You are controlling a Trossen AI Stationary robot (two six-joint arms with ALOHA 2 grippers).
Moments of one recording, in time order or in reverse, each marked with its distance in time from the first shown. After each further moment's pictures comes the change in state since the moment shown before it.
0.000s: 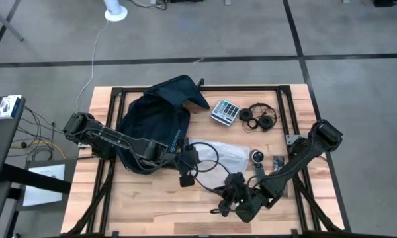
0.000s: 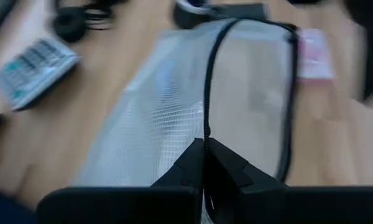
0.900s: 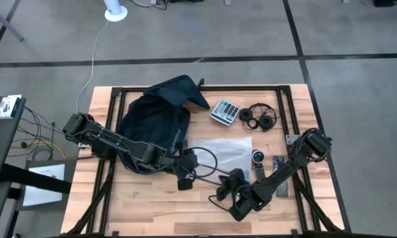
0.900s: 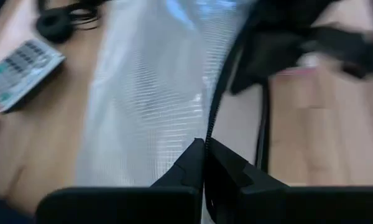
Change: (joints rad) left arm -0.052 0.000 0.000 0.003 0.051 0.026; right arm -0.020 0.177 -0.036 -0.267 0.212 0.514
